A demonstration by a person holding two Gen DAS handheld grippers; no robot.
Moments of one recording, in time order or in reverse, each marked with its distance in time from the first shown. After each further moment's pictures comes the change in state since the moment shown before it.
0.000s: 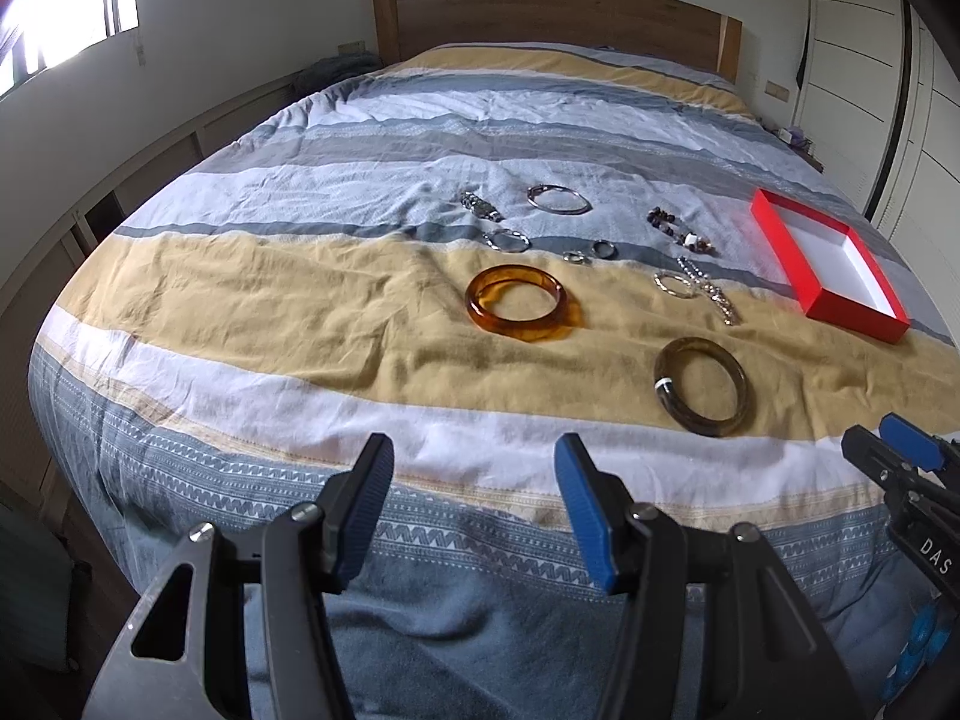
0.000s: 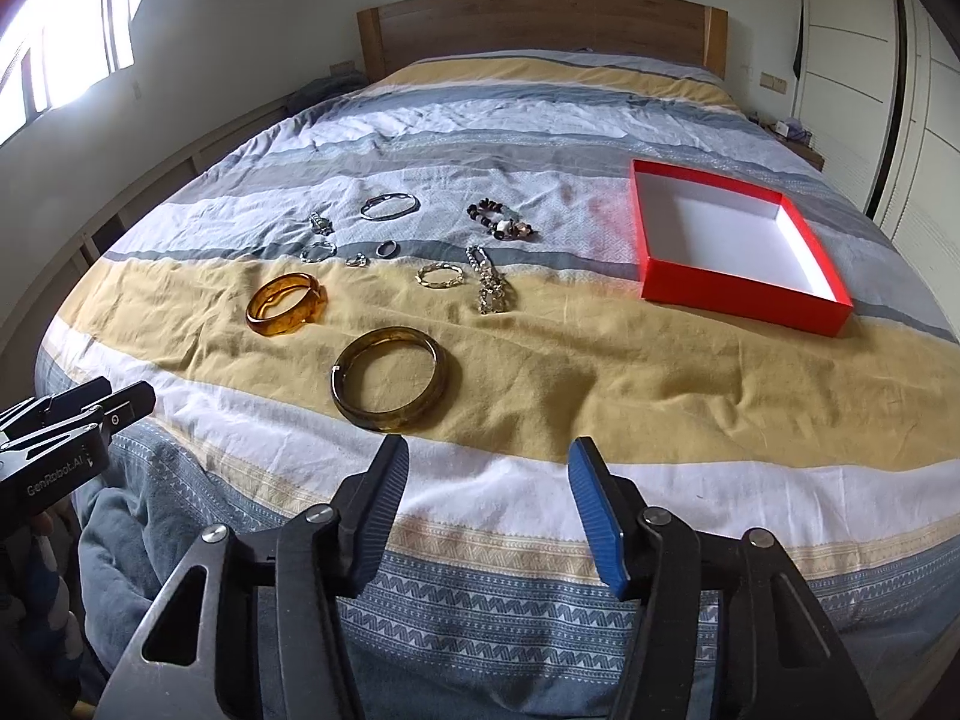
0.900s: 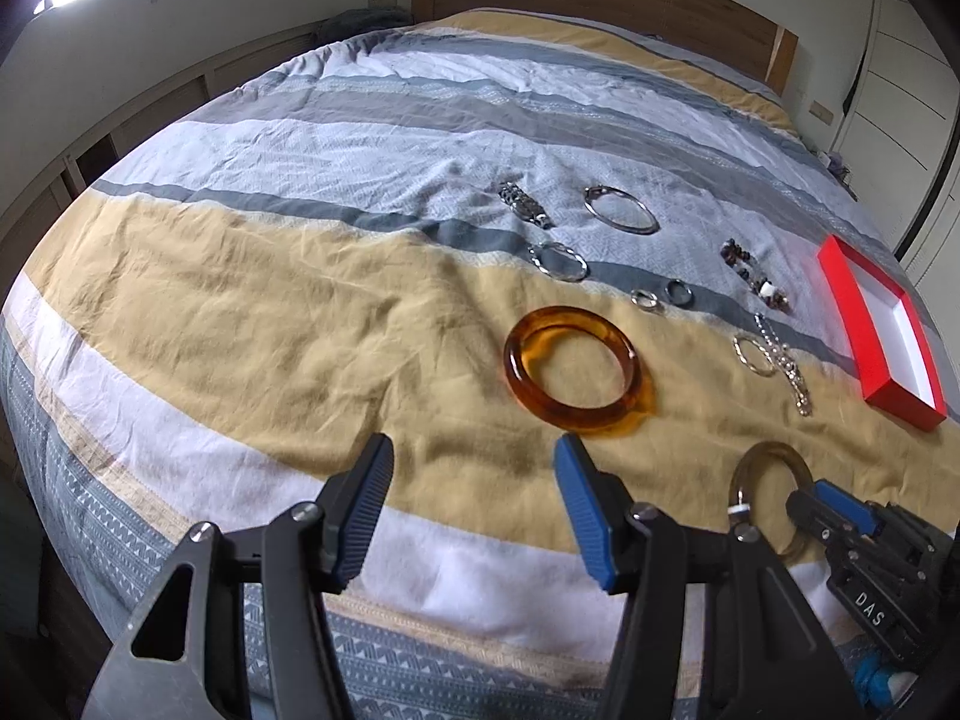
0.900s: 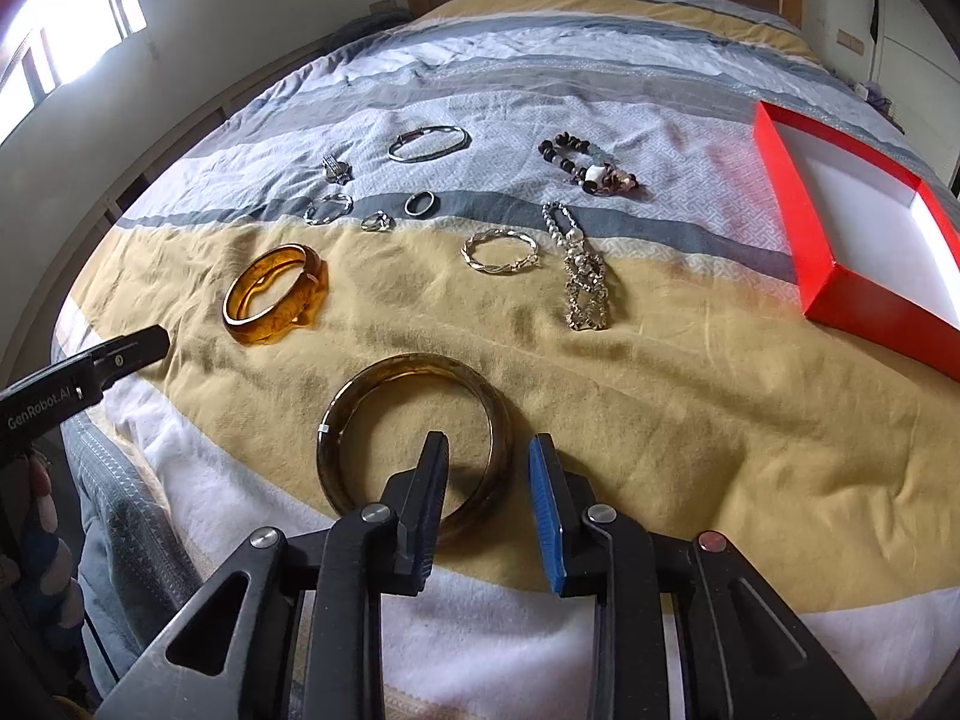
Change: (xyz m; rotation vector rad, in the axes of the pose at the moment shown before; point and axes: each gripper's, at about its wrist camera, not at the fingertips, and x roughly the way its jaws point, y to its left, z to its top) left arm 0.085 0.028 0.057 -0.118 0.087 -0.014; right arm 0.113 0.018 0.042 -0.040 0.174 0.133
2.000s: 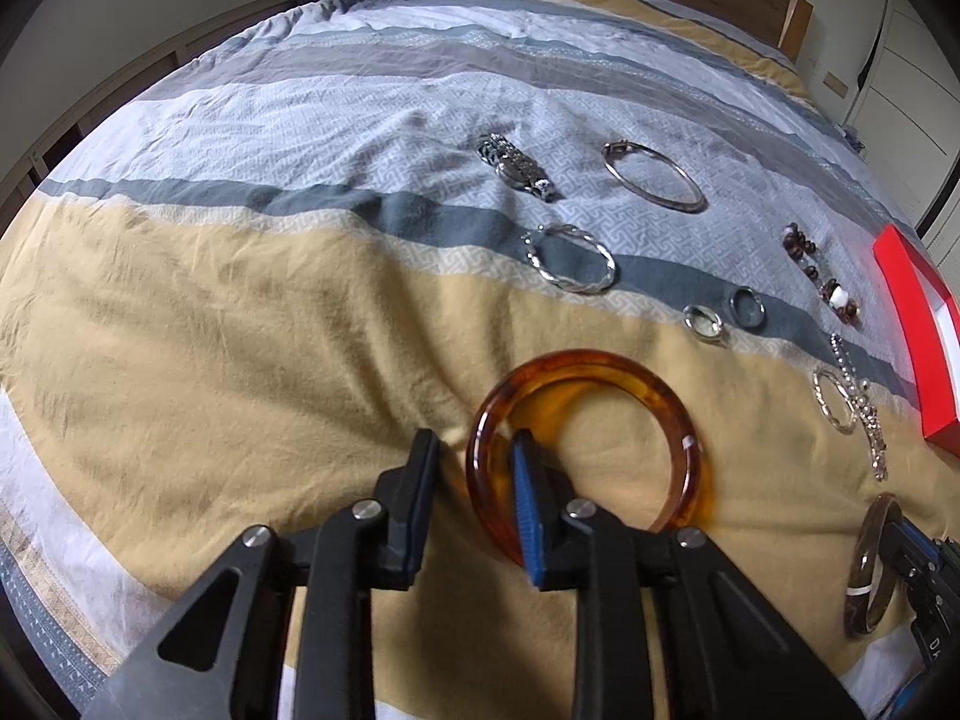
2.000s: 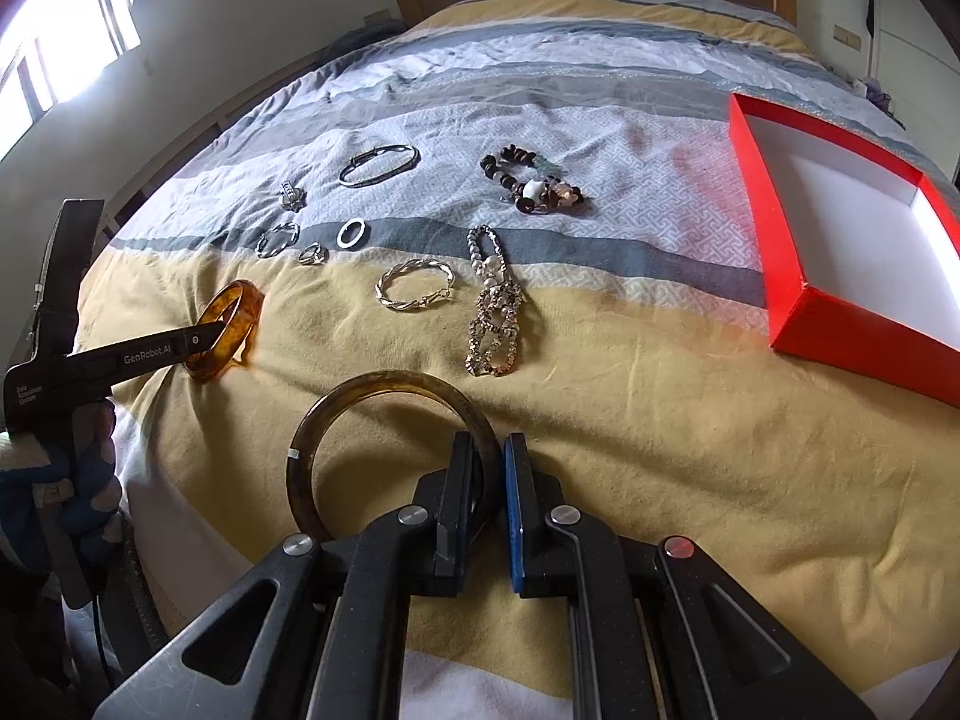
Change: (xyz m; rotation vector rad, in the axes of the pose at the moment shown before) left arm 0.089 -0.018 0.031 0.025 0.091 0.007; right arm 0.006 -0.044 0.015 0.016 -0.040 0.018
